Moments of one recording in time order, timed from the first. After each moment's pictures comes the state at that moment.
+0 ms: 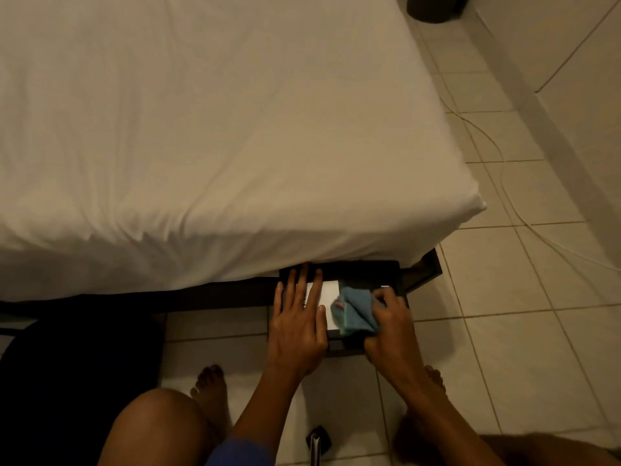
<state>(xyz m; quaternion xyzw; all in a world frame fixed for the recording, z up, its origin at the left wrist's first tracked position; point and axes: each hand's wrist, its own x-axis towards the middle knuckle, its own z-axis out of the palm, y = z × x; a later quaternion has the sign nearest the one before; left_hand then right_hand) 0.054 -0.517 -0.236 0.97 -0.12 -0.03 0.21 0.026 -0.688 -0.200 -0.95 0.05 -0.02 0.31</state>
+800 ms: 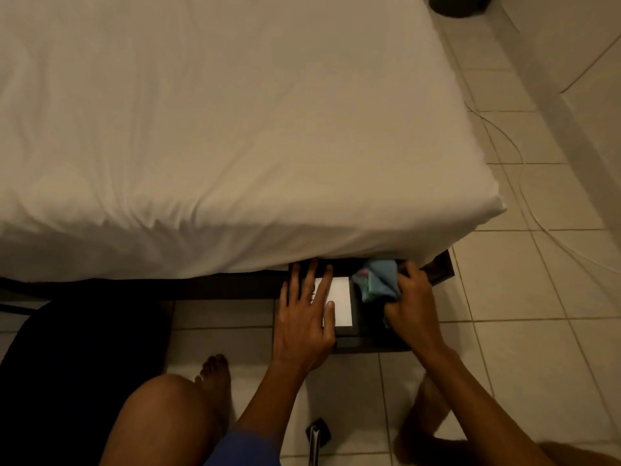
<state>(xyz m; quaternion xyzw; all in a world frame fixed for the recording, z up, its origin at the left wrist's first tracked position) 0.055 -0.517 -0.234 0.97 -0.10 -0.05 0.22 0.073 -0.713 -0.198 -0.95 0.05 -0.02 0.32</state>
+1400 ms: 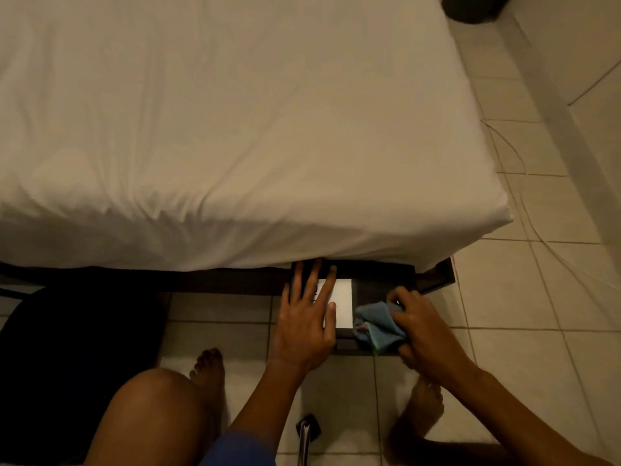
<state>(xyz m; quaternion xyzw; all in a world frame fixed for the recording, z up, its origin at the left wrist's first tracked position) 0.056 -0.516 -0.238 0.96 -0.09 -0.05 0.25 0.040 -0.732 -0.166 -0.96 -0.17 0.10 0.19</state>
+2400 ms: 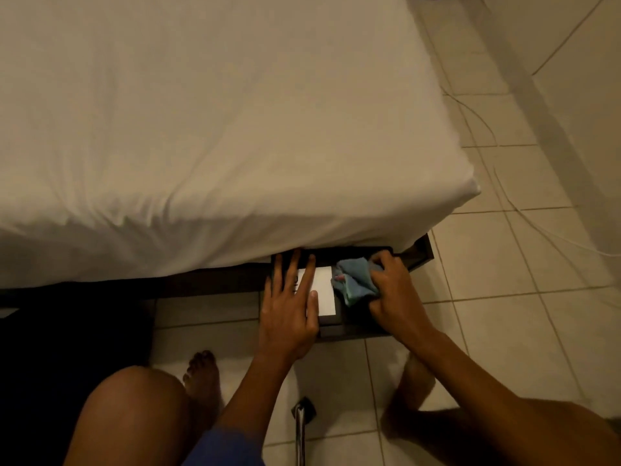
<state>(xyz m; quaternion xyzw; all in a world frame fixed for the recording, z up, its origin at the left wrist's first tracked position) 0.055 -0.516 -0.237 0.96 -0.10 -0.05 0.25 0.065 -0.721 -0.190 -0.97 -0.04 0.04 0.25</state>
